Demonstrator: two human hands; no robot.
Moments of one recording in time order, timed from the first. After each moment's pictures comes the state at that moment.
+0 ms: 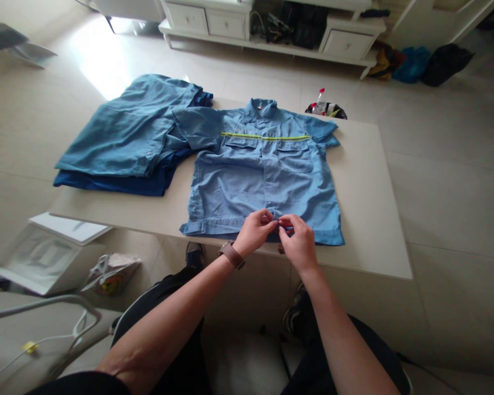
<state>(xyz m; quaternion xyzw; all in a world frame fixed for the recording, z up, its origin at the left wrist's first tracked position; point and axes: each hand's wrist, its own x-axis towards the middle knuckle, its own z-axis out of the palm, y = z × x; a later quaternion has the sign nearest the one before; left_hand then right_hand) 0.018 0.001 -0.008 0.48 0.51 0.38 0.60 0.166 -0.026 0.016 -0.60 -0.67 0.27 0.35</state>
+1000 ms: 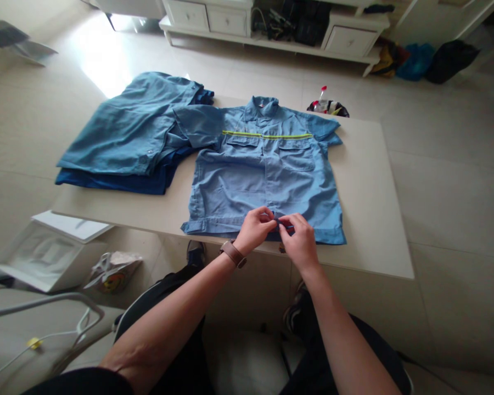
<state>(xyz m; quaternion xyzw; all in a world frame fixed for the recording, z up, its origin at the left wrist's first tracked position) 0.020 0.002 -0.007 0.41 0.50 0.41 0.65 0.166 -0.024 0.018 -0.59 -0.68 0.27 0.33</state>
